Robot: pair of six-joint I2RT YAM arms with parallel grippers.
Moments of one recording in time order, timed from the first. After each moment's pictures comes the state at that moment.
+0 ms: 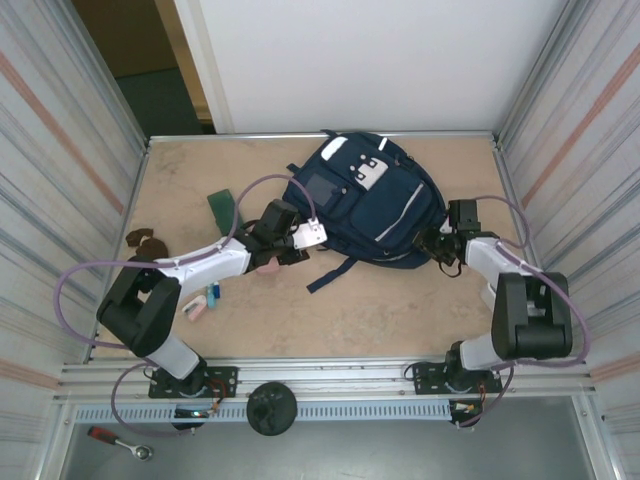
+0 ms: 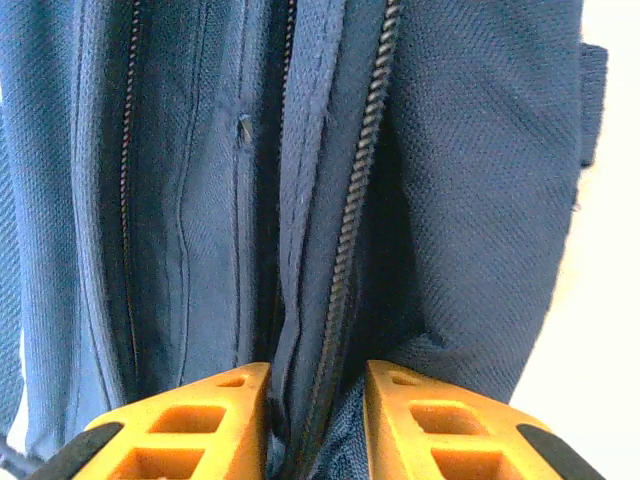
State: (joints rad) left arm -0.65 1.57 0.93 -0.16 -0.07 0.79; right arm 0.01 1.47 0.75 -0.30 -0.24 0.60
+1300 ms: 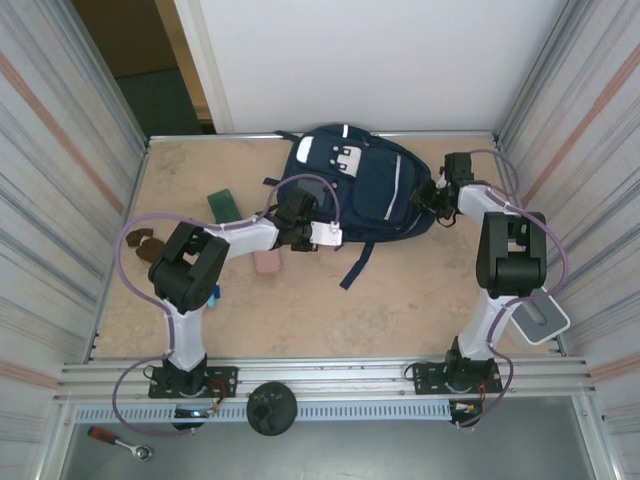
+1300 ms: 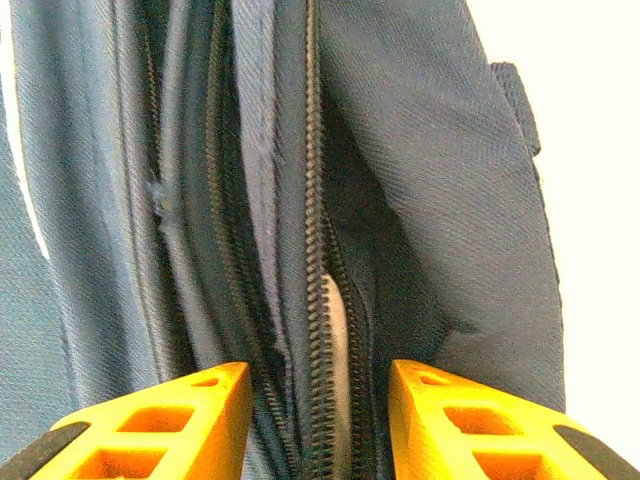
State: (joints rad) left arm -0.62 1.93 1.19 -0.15 0.11 1.11; right arm -0.01 1.89 1.29 -0.39 -0.23 0.50
